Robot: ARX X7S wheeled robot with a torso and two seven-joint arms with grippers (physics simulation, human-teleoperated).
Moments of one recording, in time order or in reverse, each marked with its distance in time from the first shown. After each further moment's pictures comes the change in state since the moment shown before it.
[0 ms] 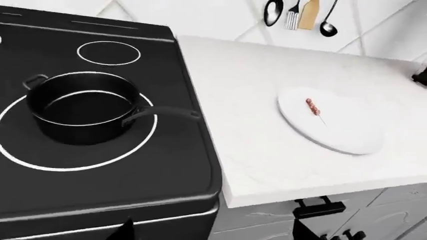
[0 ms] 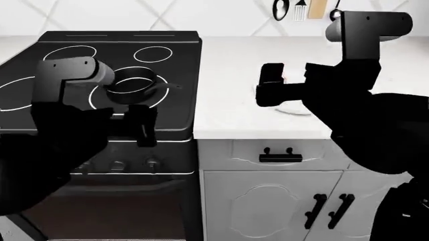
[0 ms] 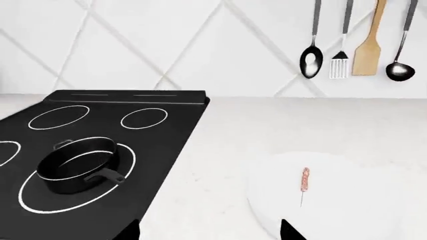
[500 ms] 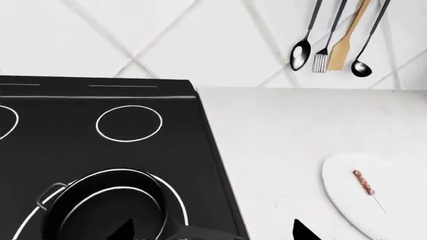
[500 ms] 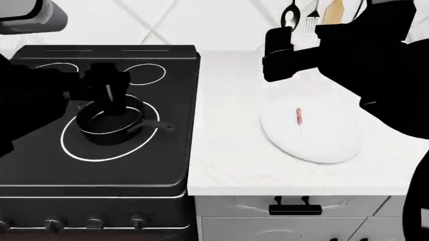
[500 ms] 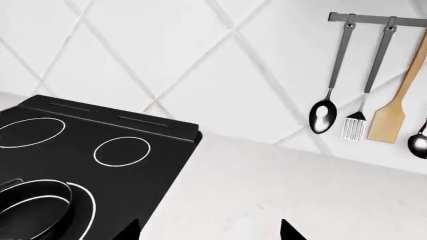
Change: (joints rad) left arm -0.297 -0.140 0.116 -0.106 -0.323 0.009 -0.231; right arm 0.291 0.090 -0.139 0.145 0.269 0.055 0.144
